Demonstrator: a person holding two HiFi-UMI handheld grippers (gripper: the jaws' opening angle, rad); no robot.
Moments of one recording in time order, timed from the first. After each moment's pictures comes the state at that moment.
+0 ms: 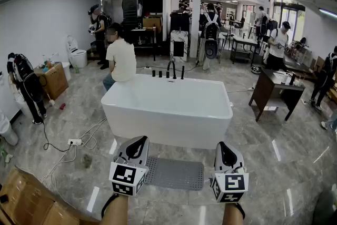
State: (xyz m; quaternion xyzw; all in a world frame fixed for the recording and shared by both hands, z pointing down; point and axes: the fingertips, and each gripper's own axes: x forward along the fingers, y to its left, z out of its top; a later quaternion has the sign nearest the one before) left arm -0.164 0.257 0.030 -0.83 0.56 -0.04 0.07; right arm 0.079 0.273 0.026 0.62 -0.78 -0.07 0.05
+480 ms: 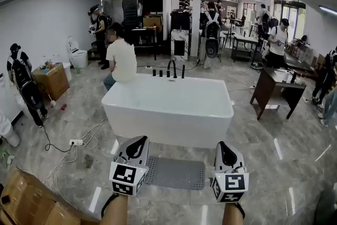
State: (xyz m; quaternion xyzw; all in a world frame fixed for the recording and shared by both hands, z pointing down) left arm -0.154 0.249 0.029 -0.83 0.56 -0.06 0.07; right arm 0.089 0.266 0.025 0.62 -0.78 -0.06 0.04
